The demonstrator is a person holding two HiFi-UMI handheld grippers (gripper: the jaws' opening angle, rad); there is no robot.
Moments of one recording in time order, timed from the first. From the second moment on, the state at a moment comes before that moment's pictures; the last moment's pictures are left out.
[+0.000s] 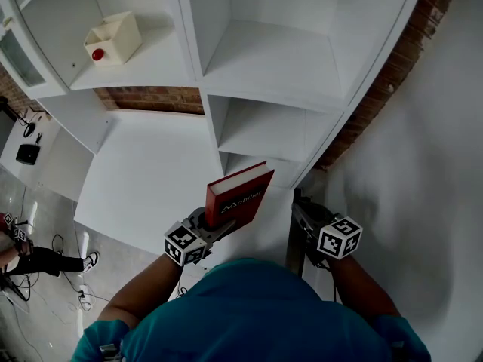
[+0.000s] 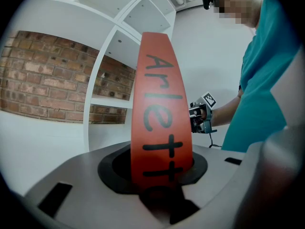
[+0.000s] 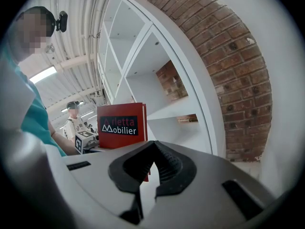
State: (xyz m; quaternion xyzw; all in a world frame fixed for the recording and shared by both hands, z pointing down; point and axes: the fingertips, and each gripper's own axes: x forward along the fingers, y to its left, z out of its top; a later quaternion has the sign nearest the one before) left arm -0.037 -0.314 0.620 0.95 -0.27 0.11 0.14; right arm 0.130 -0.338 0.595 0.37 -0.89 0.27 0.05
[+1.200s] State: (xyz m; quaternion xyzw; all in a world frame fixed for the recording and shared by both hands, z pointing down) left arm -0.038 -0.311 0.613 0.95 -0.27 0.10 0.13; right arm 0.133 -0.334 0.593 0.38 -0.89 0.26 0.06
